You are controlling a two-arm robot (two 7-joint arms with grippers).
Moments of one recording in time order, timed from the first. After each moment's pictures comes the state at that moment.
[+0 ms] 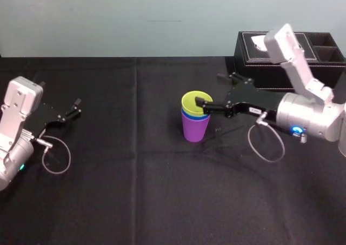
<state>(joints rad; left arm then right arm) -0.20 0.60 0.45 -1.41 -0.25 -0.12 0.03 0.41 0.59 -0.50 -1.54 0.49 0.24 0.51</state>
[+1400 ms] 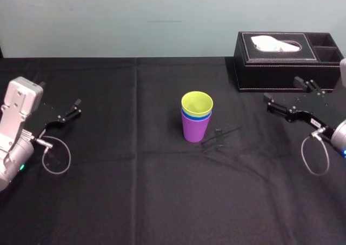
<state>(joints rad) -0.20 0.60 0.45 -1.41 -0.25 -0.12 0.03 0.12 0.60 -0.20 -1.56 0.42 0.06 0.32</state>
